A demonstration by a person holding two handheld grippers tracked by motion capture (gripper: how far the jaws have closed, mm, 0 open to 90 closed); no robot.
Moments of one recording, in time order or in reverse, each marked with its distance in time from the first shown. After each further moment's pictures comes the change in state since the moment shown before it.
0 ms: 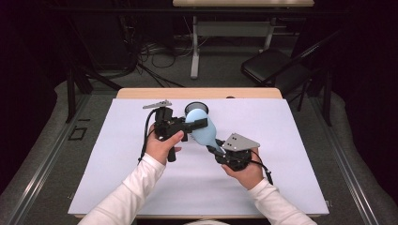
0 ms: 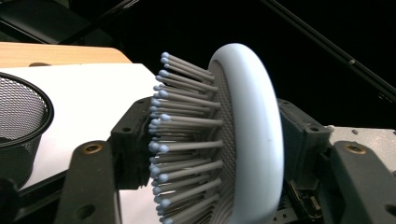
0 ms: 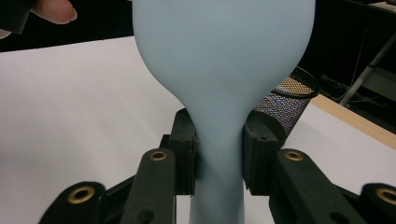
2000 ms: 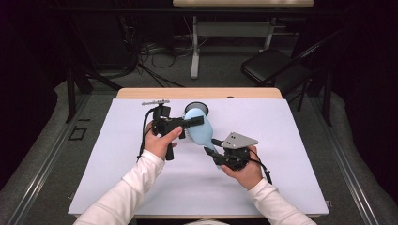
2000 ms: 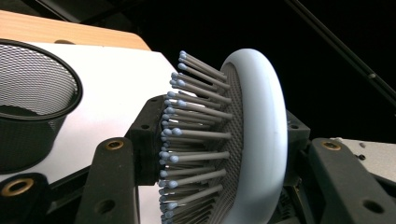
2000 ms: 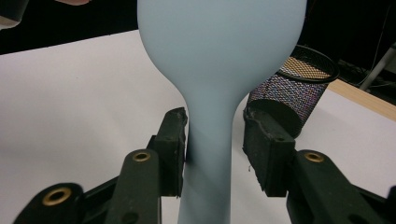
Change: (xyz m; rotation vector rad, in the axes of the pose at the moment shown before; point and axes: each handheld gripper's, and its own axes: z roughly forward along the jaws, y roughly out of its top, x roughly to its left) left arm 0.013 0.004 -0.002 0.027 0.075 -0.106; right arm -0.003 -0.004 0.007 0.036 0.045 0.058
